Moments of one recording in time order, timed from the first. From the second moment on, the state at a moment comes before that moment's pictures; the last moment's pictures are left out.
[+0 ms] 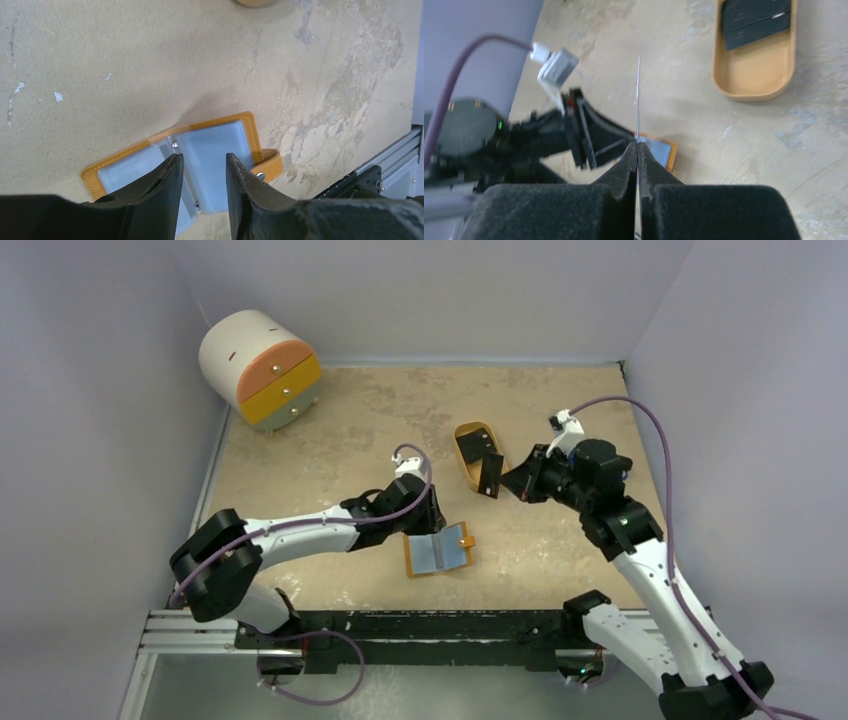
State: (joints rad) left arm -0.94 1.50 0.80 -0.04 -0.13 -0.87; right arm 0.36 0.85 0.87 -0.44 -0.23 0.53
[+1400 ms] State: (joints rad) left arm -0.94 0.95 0.56 0.50 0.19 -0.88; right arm 0.36 0.77 0.80 -0.20 -0.96 0.67
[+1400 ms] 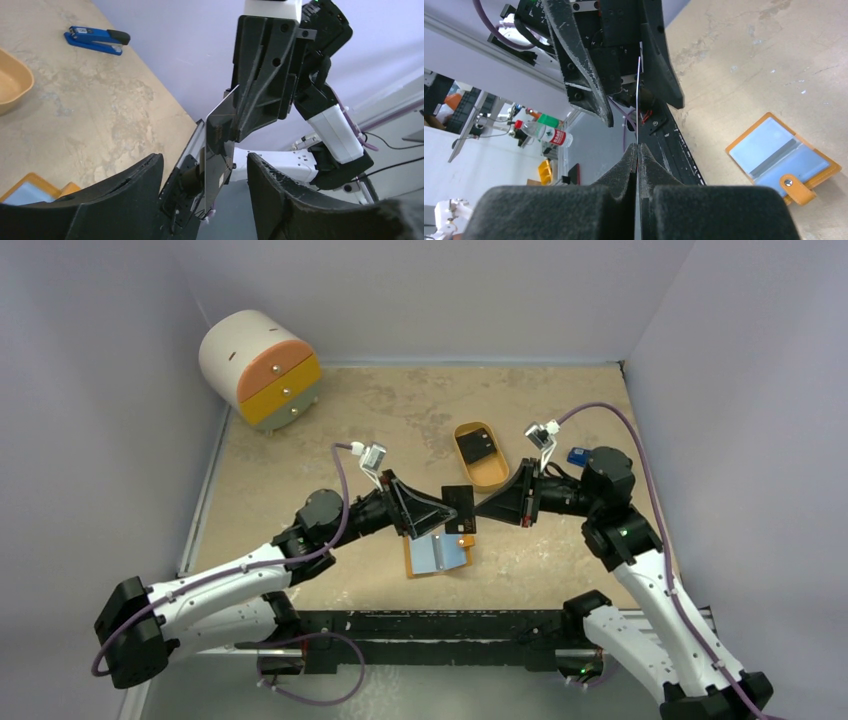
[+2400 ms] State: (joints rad) left arm -0.94 1.03 0.57 0.69 0.24 -0.97; right arm 0.36 0.77 0.74 -0.09 -0.97 0.78
